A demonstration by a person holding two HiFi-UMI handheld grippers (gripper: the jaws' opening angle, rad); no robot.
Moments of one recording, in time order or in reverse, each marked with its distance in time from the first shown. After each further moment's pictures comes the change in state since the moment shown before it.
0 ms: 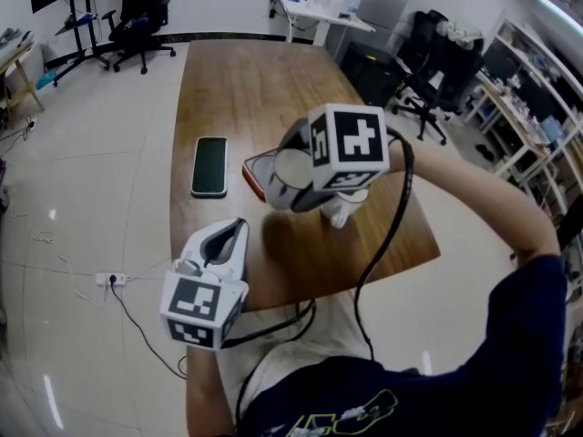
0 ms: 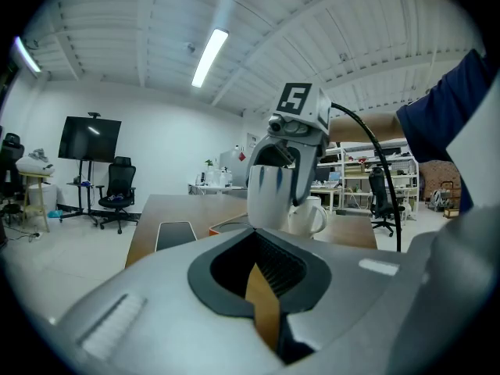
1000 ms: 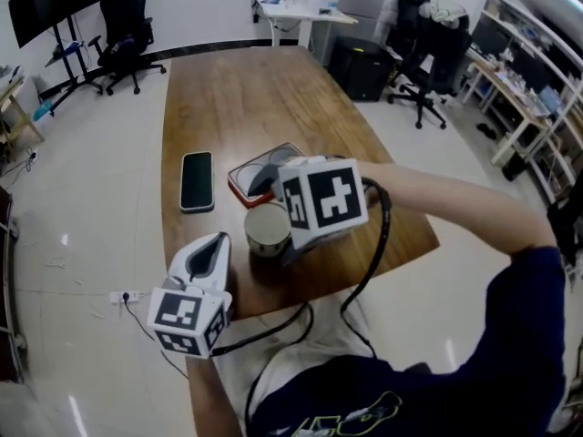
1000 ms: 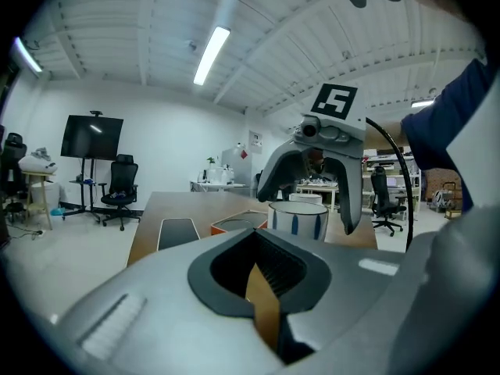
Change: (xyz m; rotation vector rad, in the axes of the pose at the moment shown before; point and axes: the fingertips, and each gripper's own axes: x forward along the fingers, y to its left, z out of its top) left arm -0.005 -0.003 0.000 -0.037 0.012 0.020; right arm 0.016 0.070 0.021 -0.081 -0.155 0.051
